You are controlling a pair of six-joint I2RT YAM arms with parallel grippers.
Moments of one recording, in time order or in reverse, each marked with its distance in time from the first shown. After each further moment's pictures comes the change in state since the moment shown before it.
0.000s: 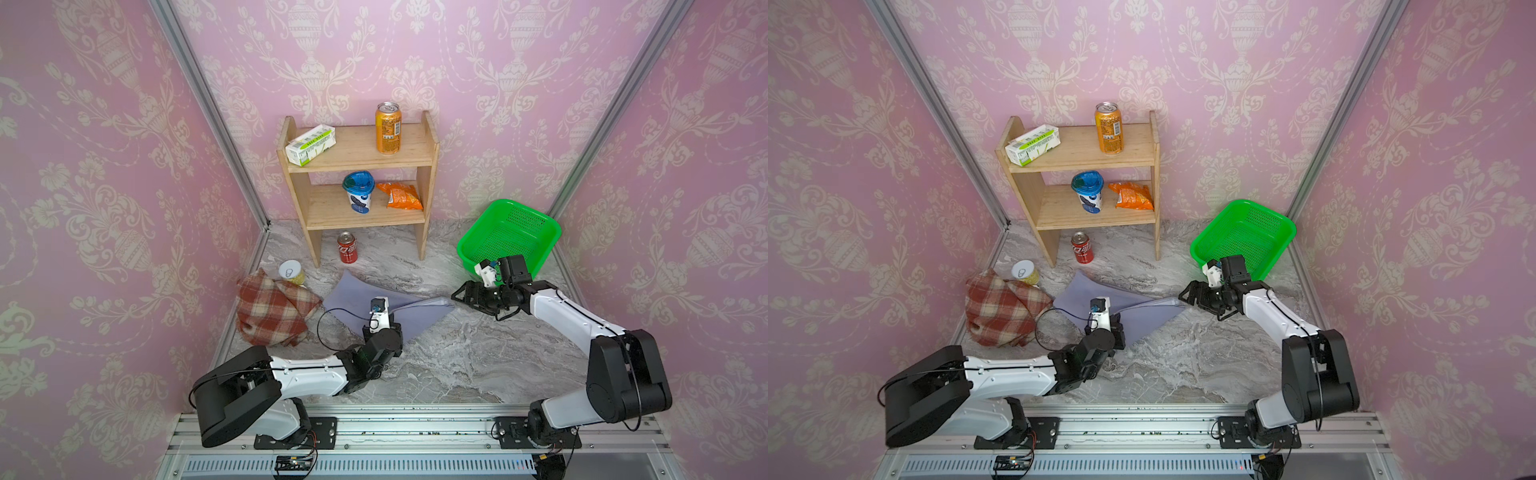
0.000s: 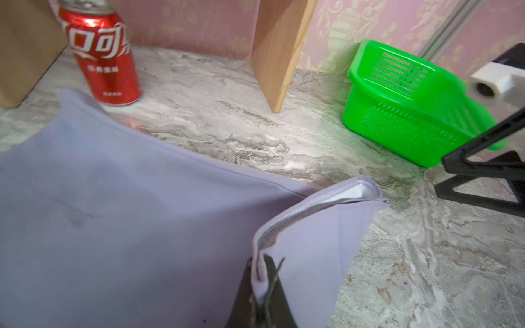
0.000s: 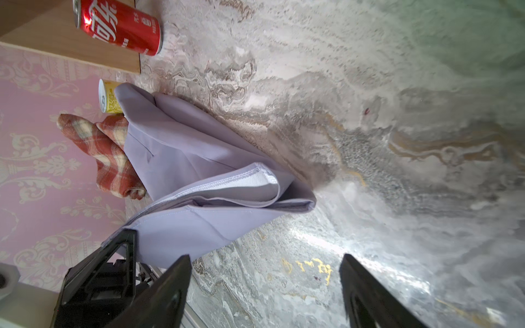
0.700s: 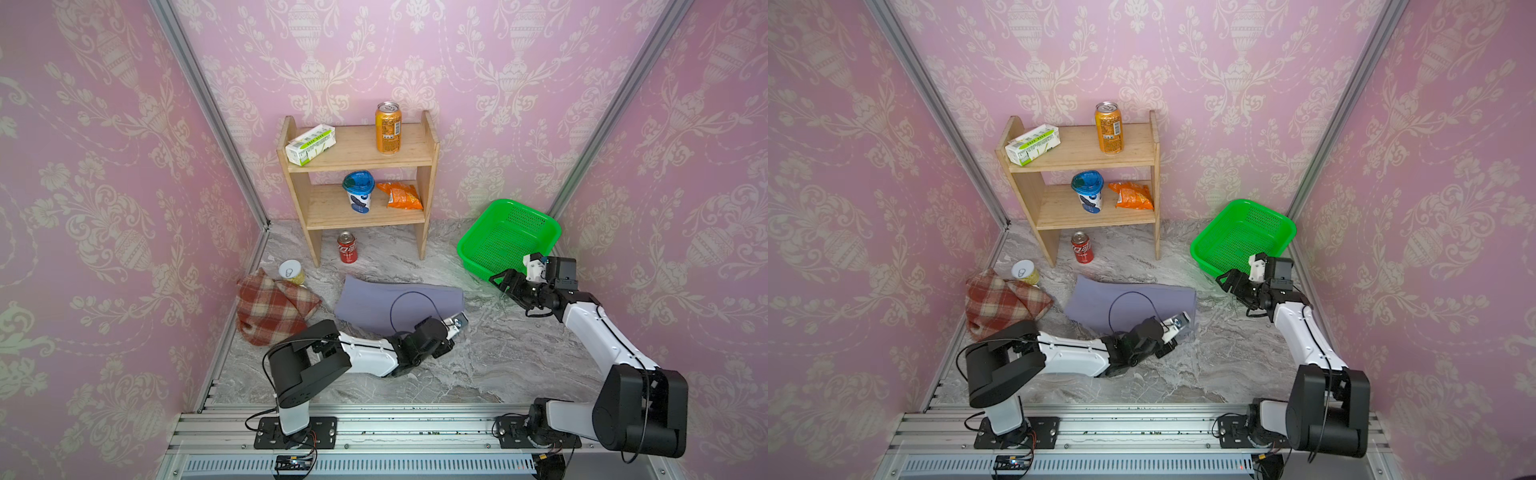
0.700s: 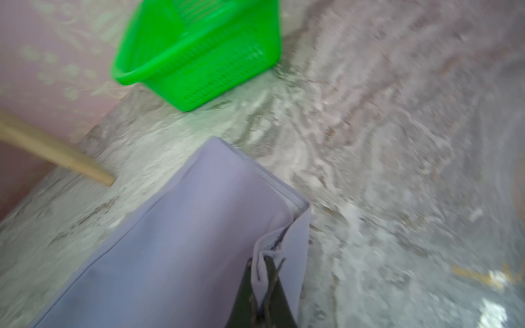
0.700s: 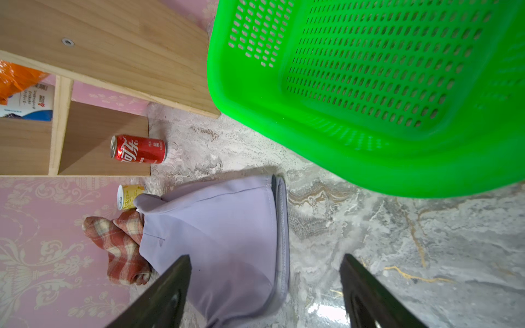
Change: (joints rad) left arm -0.032 0.397 0.383 0.070 0.377 0.740; right arm -0.296 -0.171 -0.065 0.061 0.033 0.042
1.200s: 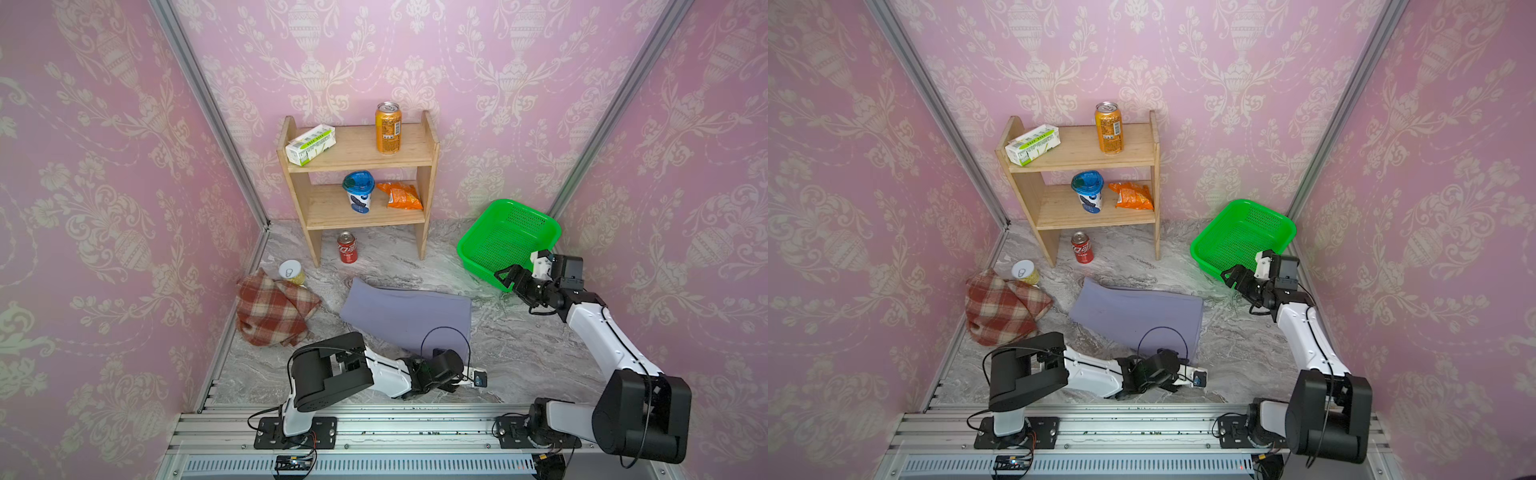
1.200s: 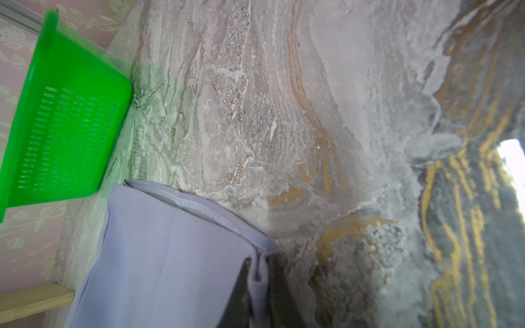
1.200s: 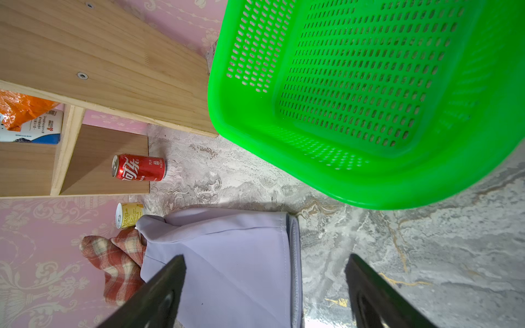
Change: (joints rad) left arm -0.217 0.176 0.054 -0.093 0.077 0.557; right arm -0.055 -0.034 0.014 0.016 0.038 0.026
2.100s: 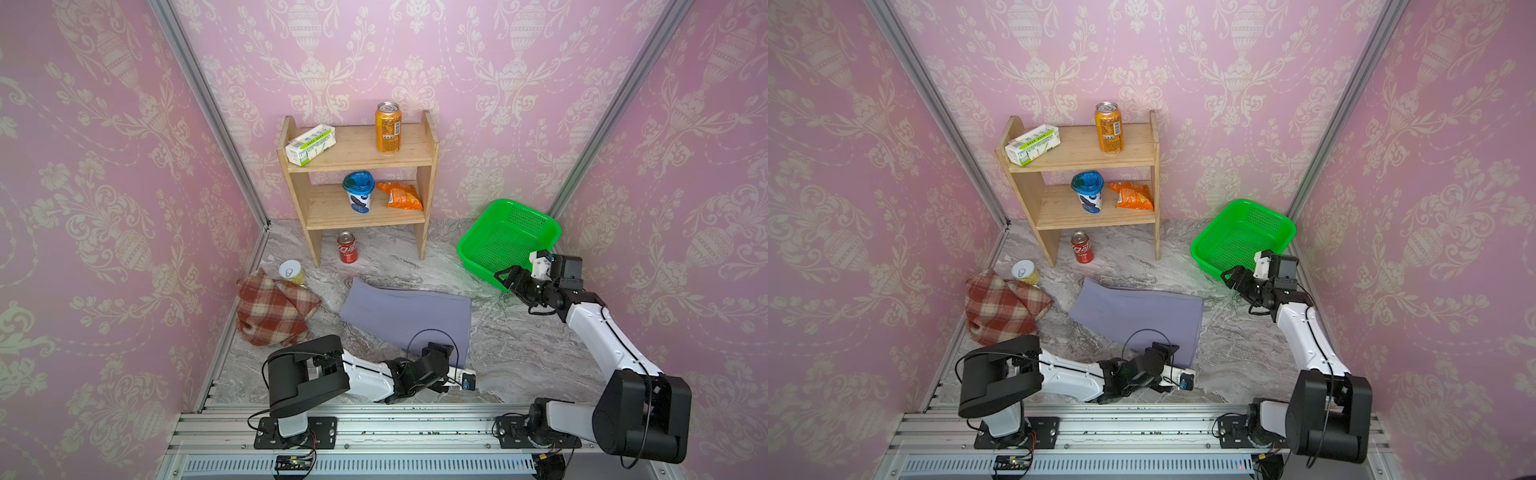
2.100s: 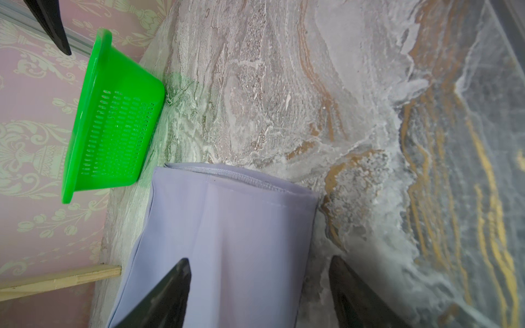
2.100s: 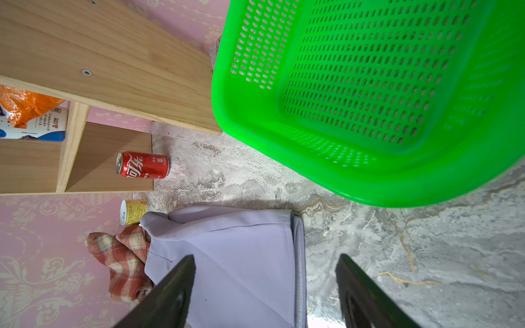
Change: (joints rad) left arm 0.001 -0.132 -0.135 0.076 -0.031 0.093; right arm 0.008 0.000 0.001 -0.003 -0.006 0.008
